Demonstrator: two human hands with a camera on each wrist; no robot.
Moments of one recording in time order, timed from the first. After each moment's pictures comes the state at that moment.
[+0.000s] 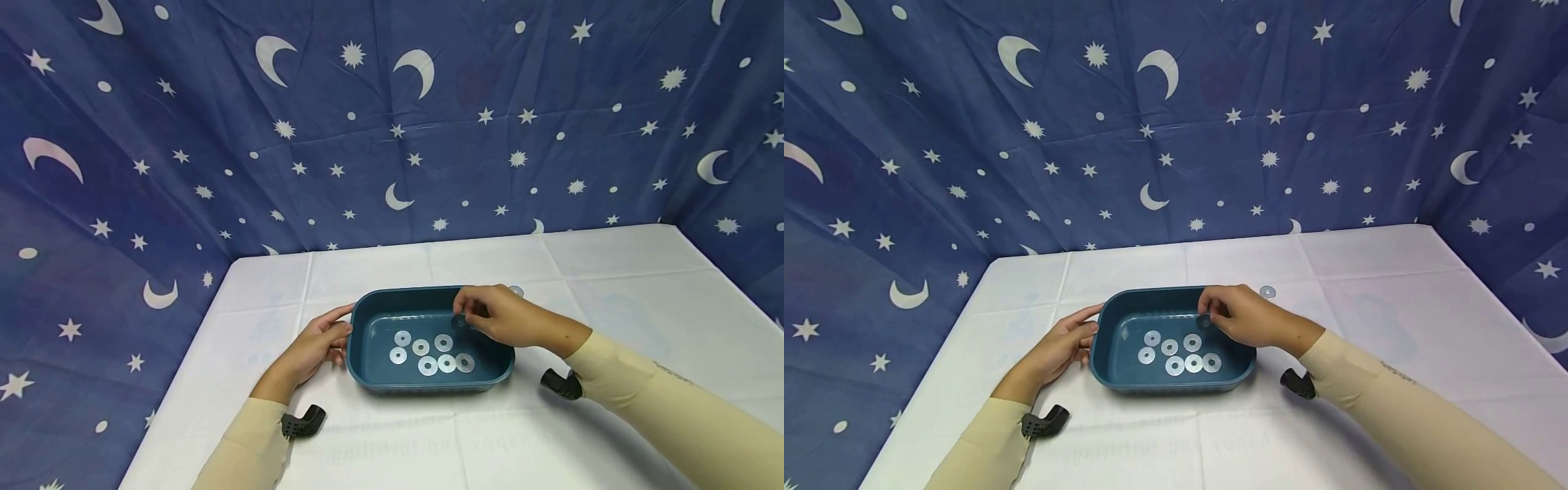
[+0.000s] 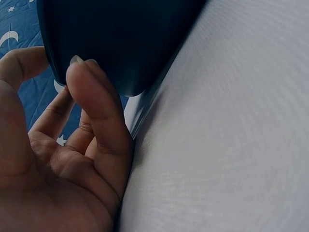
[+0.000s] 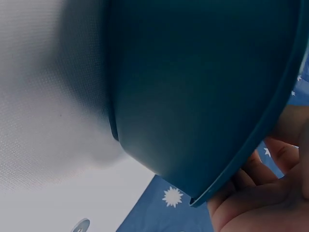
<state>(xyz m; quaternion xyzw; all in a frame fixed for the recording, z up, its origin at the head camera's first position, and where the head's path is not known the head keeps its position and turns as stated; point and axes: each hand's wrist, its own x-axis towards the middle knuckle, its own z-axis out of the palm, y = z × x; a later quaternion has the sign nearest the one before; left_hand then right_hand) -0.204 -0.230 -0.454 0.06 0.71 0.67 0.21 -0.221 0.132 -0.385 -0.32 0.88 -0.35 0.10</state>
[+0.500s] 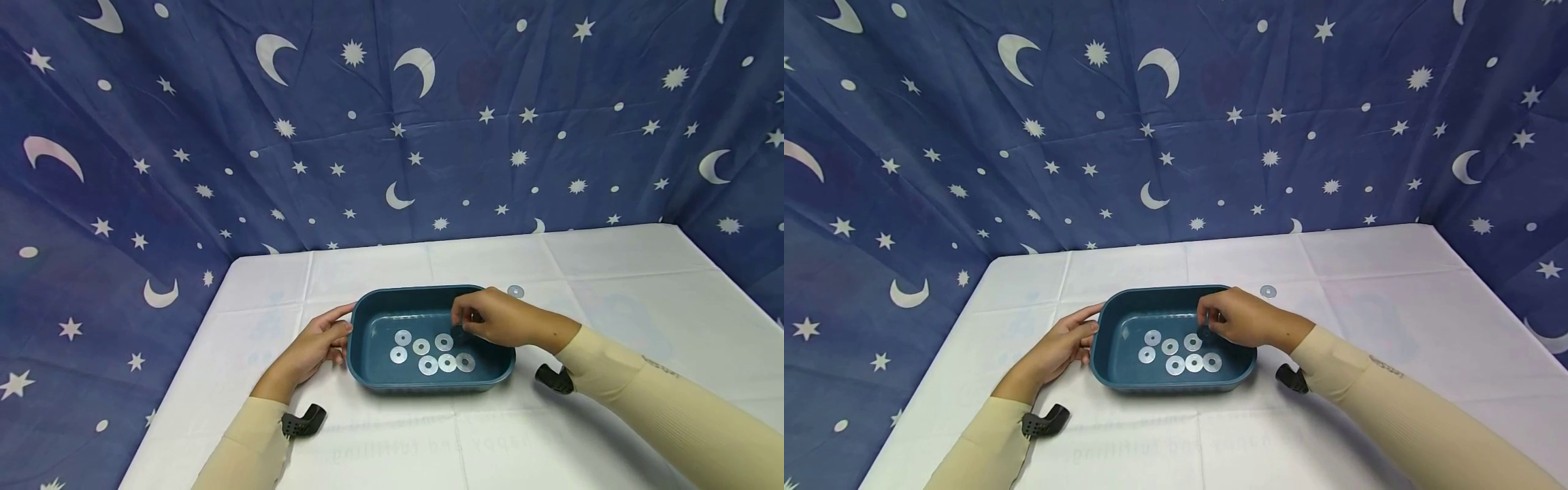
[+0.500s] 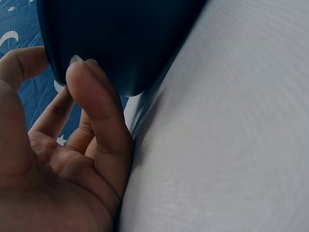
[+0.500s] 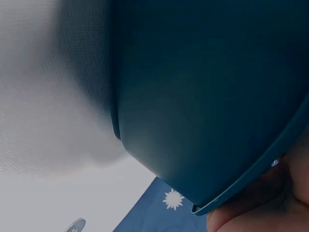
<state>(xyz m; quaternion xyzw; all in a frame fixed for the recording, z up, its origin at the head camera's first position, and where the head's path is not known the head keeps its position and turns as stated) -0.204 -0.230 -0.454 0.06 0.71 0.67 0.21 -0.227 0.126 -0.389 -0.35 0.89 -0.27 0.13</state>
